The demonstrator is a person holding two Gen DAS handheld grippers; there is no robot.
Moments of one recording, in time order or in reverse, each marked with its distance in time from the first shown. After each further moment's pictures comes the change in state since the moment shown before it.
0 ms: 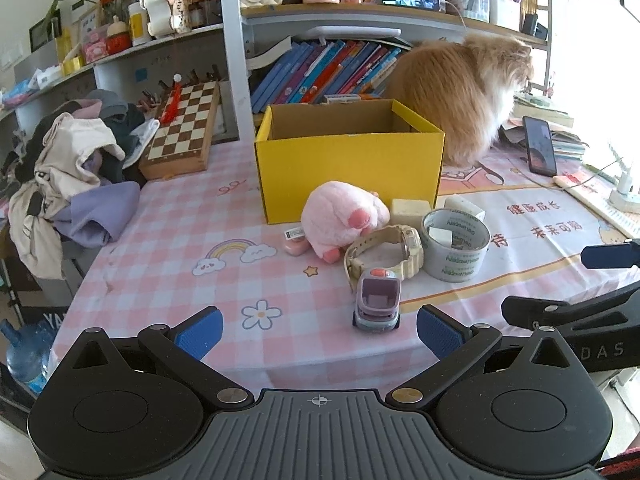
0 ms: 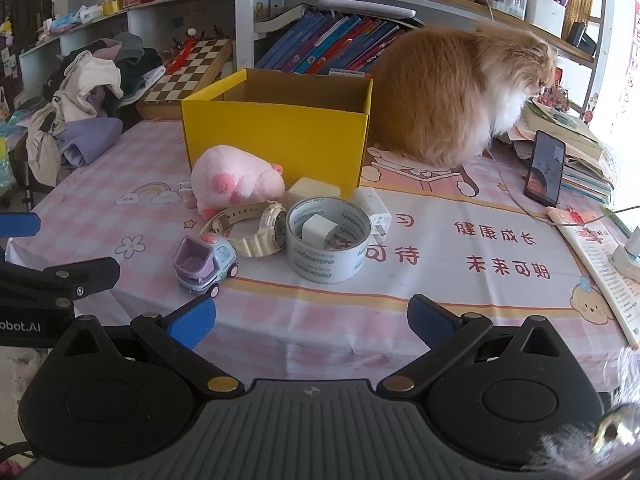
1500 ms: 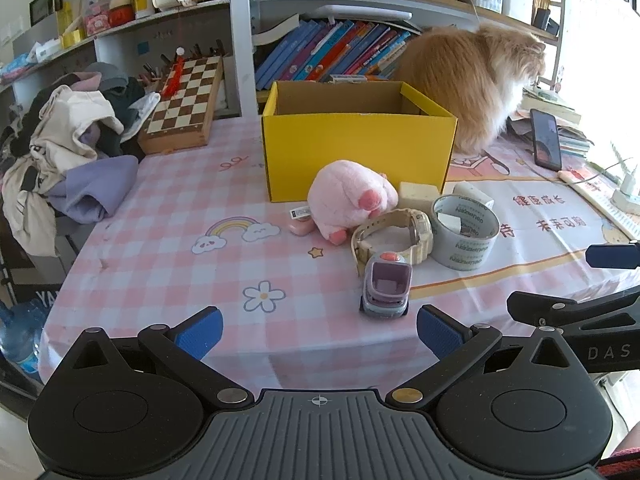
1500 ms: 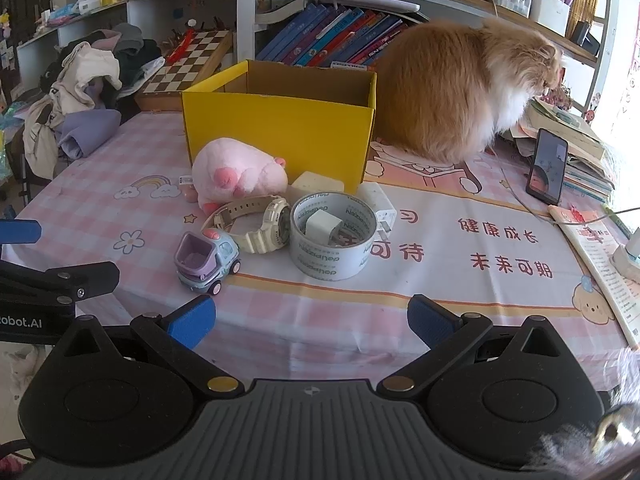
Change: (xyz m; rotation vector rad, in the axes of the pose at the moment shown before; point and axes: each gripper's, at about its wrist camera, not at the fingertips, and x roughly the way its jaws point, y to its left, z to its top) left arm 0.014 0.012 -0.001 -0.041 0.061 -0.021; right arm 0.007 0.008 0.005 -0.012 0.025 -0.013
